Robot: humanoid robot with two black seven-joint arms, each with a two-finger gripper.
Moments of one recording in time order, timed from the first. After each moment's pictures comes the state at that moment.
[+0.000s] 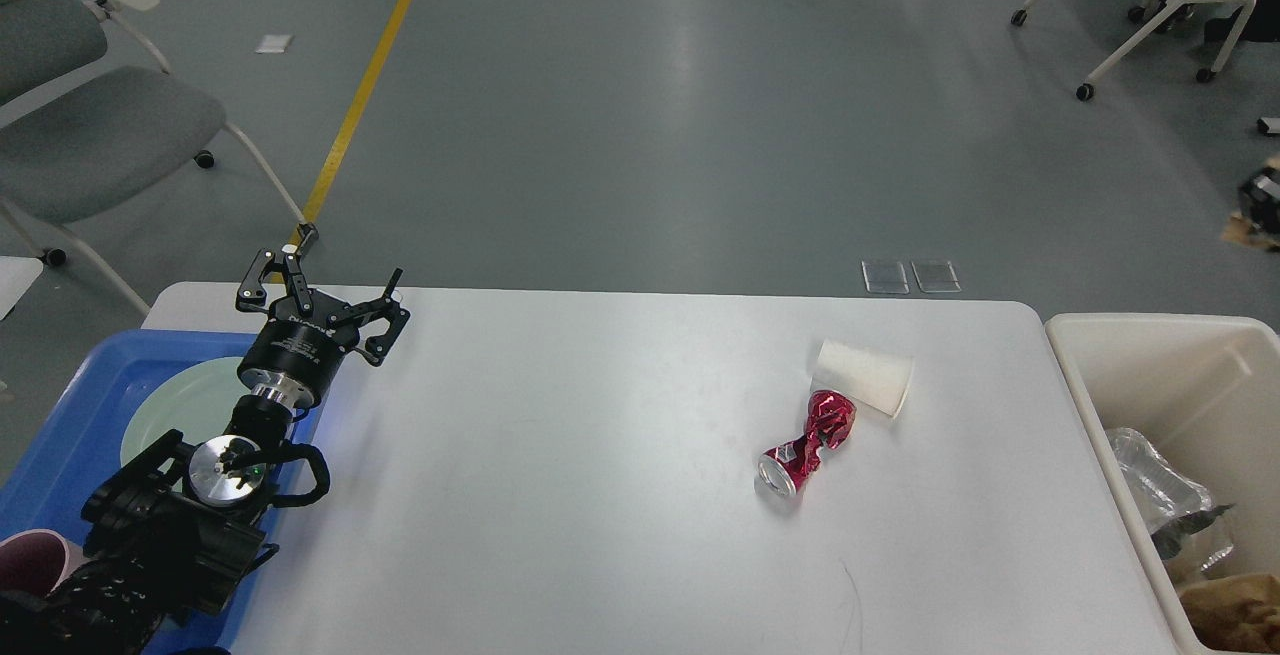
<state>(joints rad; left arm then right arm) -0.62 0.14 -1.12 -0.33 -0.16 -0.71 -0.07 1.47 -0.69 -1.20 0.76 0.21 0.01 -0.13</state>
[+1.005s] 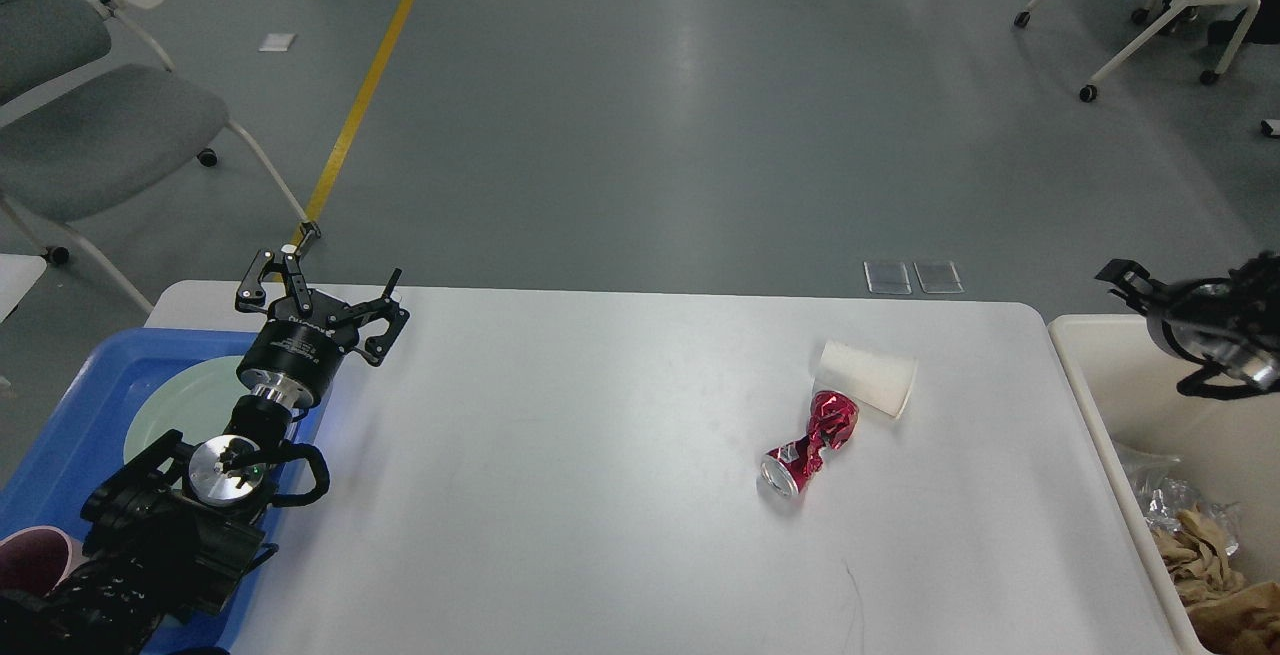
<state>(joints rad) -0.62 0.14 -1.12 -0.33 -0.16 -0.71 -0.07 1.44 -0.46 -1.21 0.81 0.20 -0.07 -0.13</state>
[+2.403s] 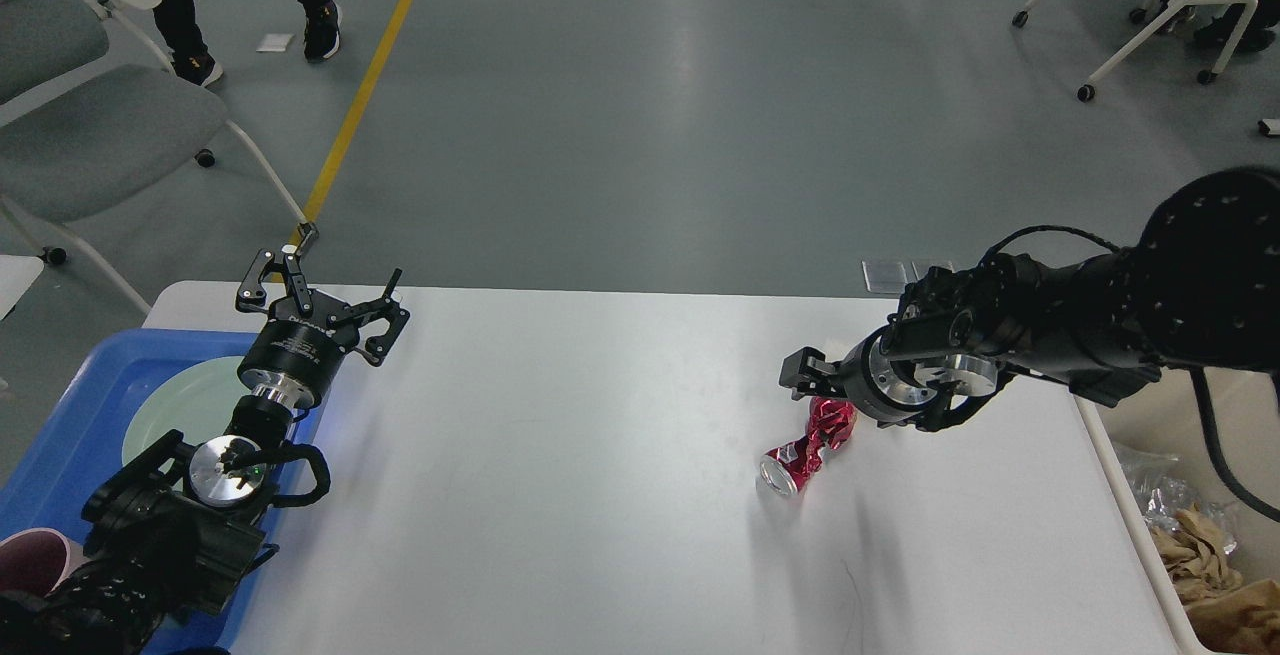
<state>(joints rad) -0.62 0.14 -1.12 -0.33 -0.16 -0.71 -0.07 1.53 -0.02 -1.17 1.05 0.22 0.13 -0.13</state>
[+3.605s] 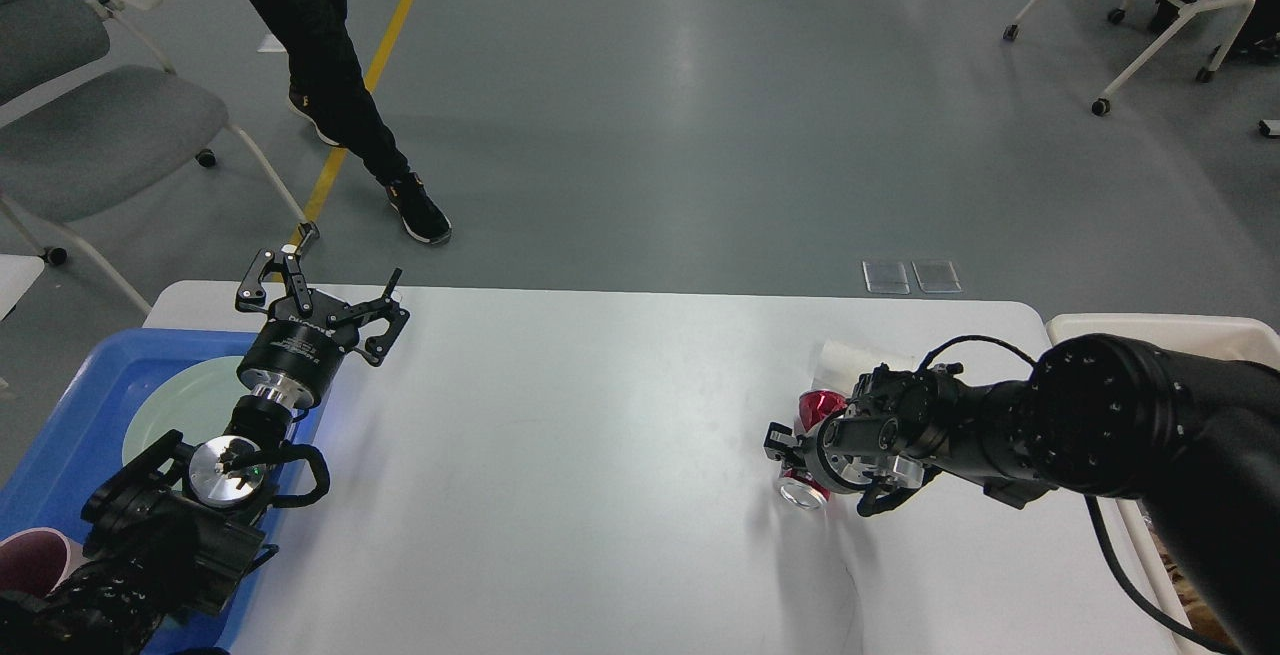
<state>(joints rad) -0.62 0.14 -1.12 -0.33 -0.16 -0.71 -0.07 1.24 0.09 -1.10 0.80 0.22 0.05 -0.20</state>
